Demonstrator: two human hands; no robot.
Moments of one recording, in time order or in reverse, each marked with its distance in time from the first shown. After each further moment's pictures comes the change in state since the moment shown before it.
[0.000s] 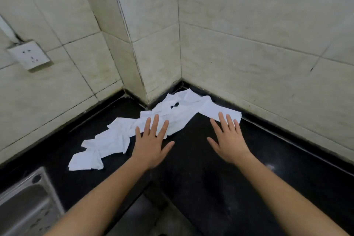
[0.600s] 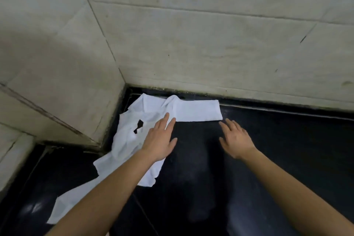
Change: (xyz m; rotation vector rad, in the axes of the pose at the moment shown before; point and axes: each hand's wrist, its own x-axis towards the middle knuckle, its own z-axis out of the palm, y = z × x) left_hand 0.289 0.011 0.070 -0.142 -0.303 0.676; right_hand 0.101 0.034 0.068 0.228 -0.325 0.664
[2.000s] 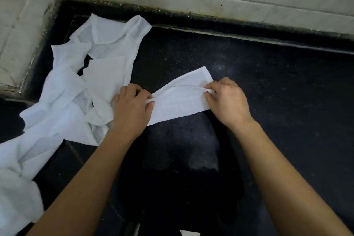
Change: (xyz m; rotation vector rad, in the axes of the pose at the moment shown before) left_hand 0.012 0.034 0.144 -0.047 0.351 -0.158; right_hand 0.011 0.040 0.091 0.318 0.262 -0.023
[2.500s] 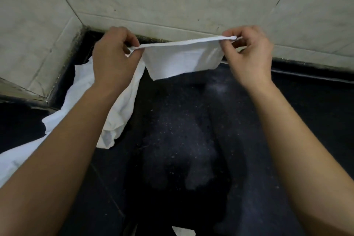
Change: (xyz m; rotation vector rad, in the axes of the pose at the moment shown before) left_hand 0.078 0.034 -0.157 -0.369 0.434 0.037; right_hand 0.047 -0.034 -0.143 0.439 0.516 -0.125
